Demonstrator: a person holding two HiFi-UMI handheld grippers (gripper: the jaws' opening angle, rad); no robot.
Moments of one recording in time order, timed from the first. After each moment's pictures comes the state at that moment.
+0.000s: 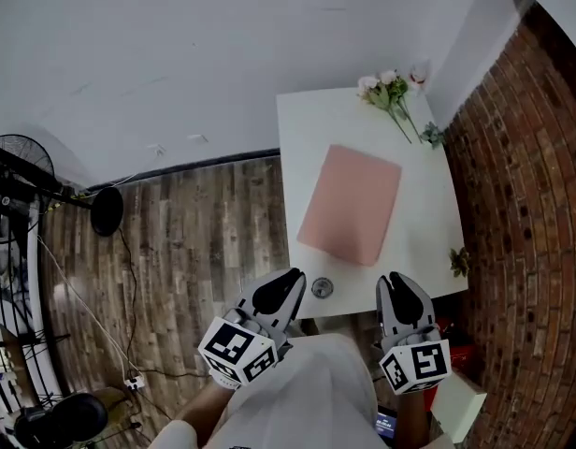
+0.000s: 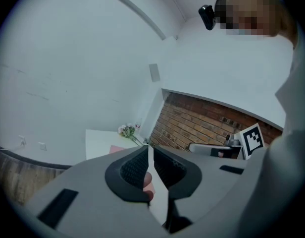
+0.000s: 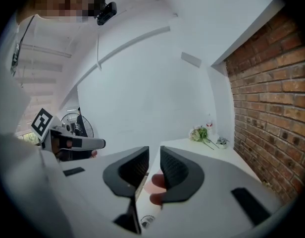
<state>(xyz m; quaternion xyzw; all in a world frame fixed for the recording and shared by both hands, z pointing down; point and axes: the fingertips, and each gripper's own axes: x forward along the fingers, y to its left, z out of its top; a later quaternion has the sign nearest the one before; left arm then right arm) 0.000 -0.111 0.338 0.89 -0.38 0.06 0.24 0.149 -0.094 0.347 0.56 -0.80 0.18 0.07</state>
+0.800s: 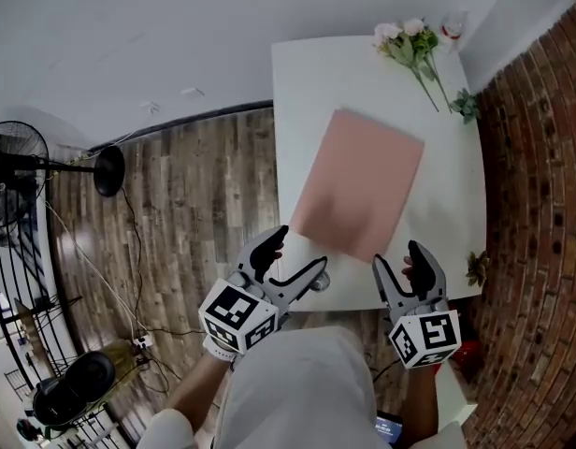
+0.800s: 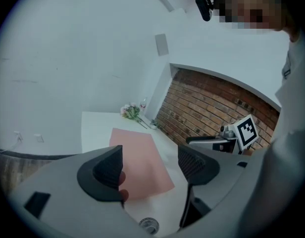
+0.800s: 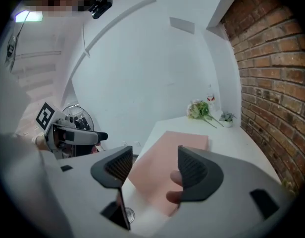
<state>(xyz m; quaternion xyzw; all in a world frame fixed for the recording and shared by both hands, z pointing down) 0.043 -0.188 0.444 0.88 -0.36 0.16 0.28 0.190 -0.173 0.466 0.51 -0.80 0.28 0.12</state>
